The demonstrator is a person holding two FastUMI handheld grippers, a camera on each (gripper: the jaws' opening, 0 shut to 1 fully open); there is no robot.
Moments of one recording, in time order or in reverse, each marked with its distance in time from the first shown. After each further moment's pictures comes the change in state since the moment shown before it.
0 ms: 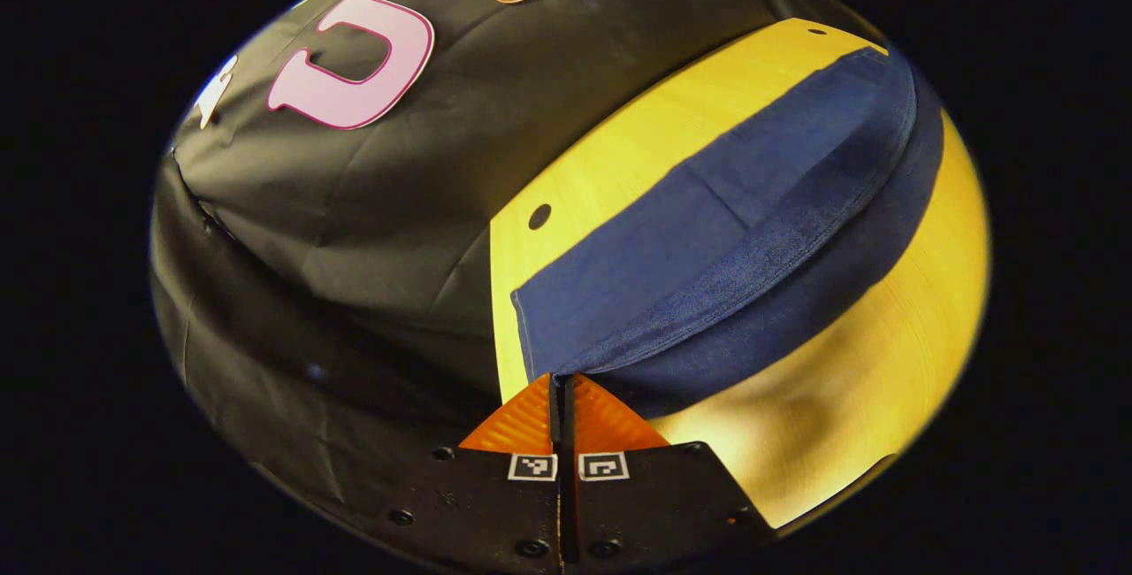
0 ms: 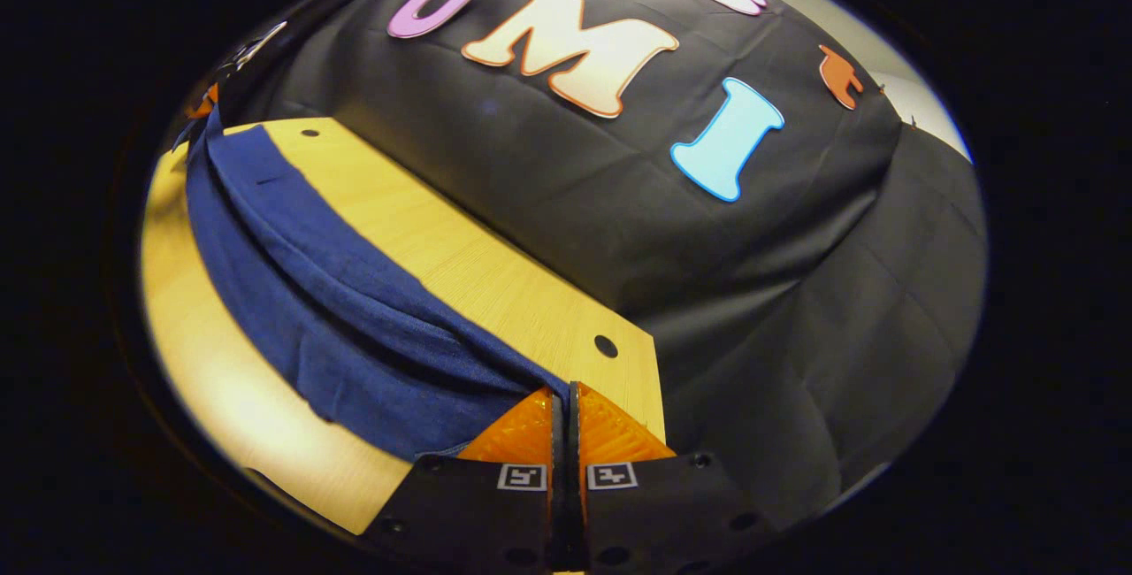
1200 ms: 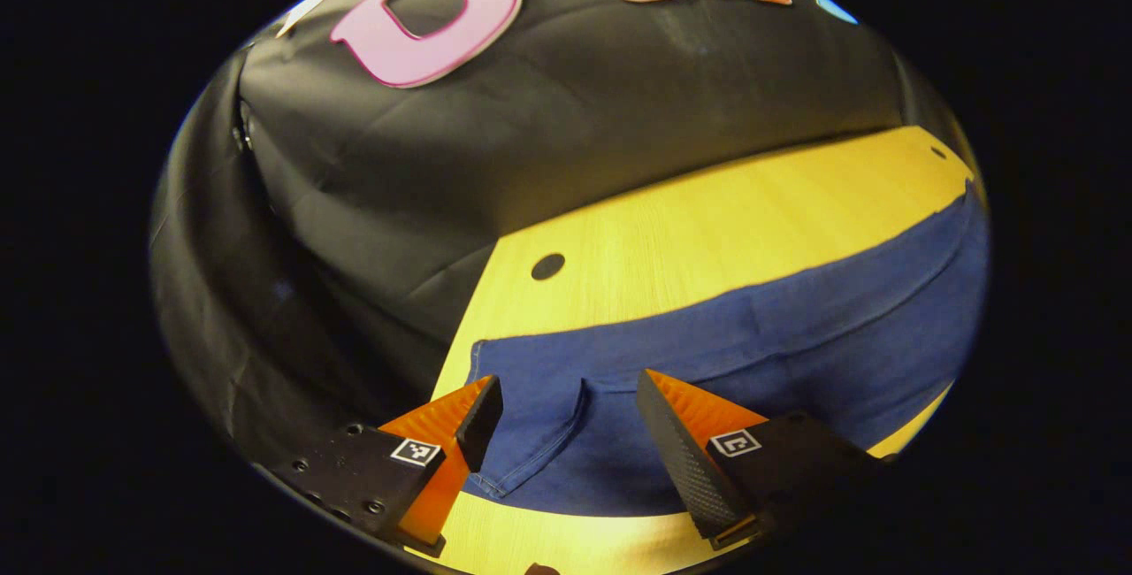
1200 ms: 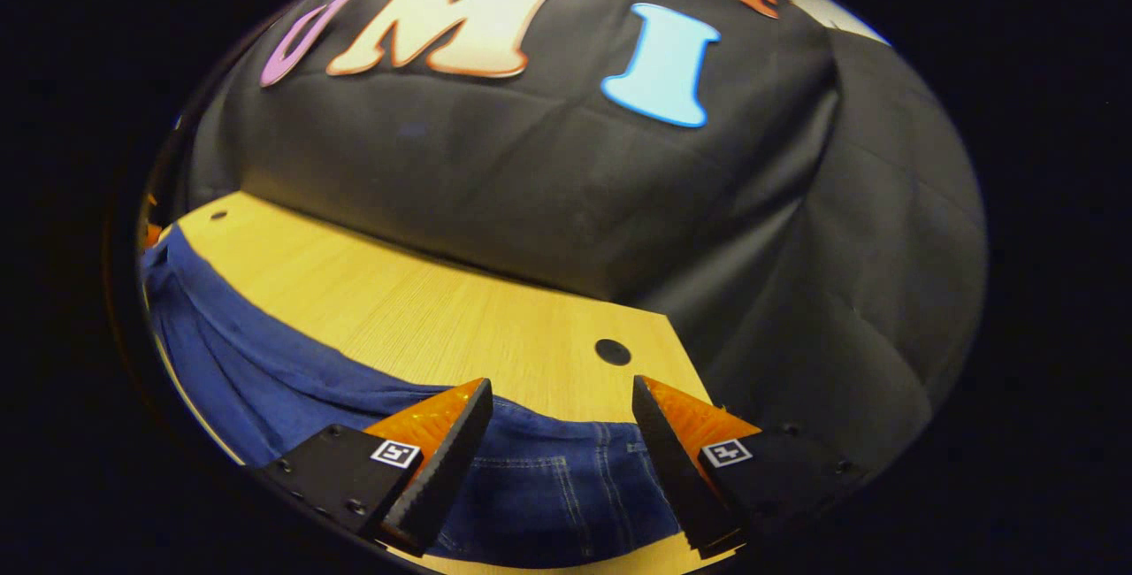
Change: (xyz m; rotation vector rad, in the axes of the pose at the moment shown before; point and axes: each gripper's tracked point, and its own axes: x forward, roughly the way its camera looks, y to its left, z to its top) left arm 0.071 -0.006 0.094 -0.414 -0.136 0.055; right arm 0.114 -0.035 -0.020 0.360 0.033 -0.074
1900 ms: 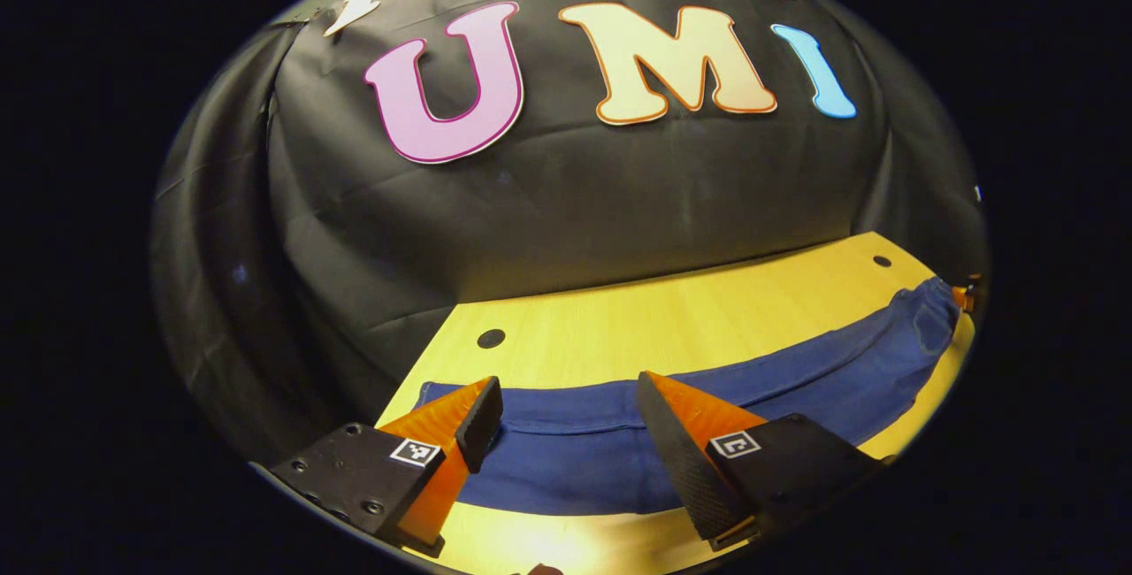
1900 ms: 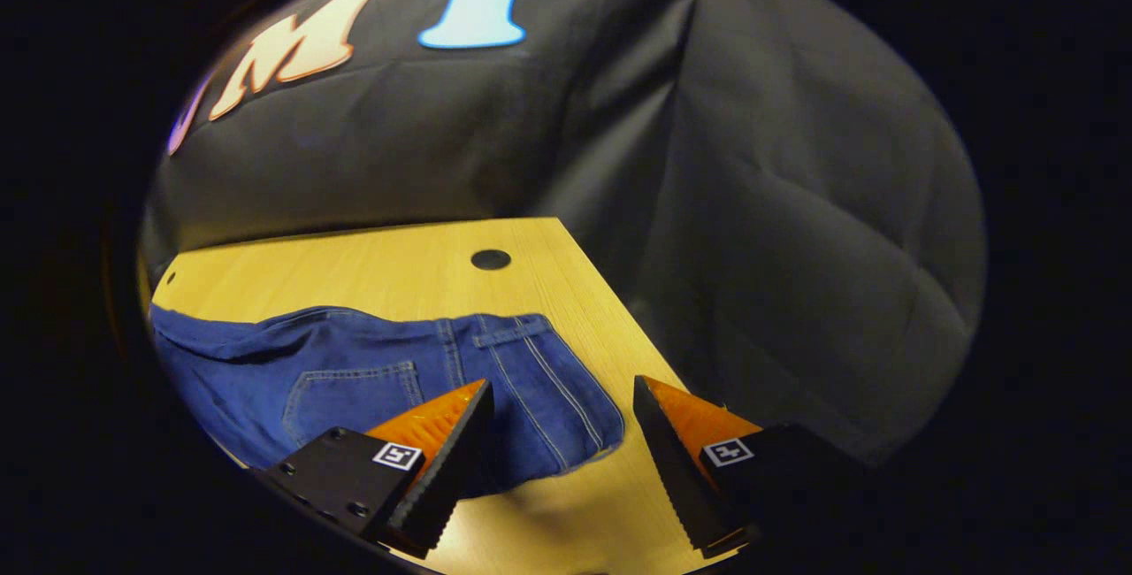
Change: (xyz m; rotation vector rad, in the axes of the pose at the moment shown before) left arm -0.088 -0.056 0.075 -0.189 -0.207 -0.149; right arm -0.019 -0.114 -0.127 0.288 0.243 -0.174
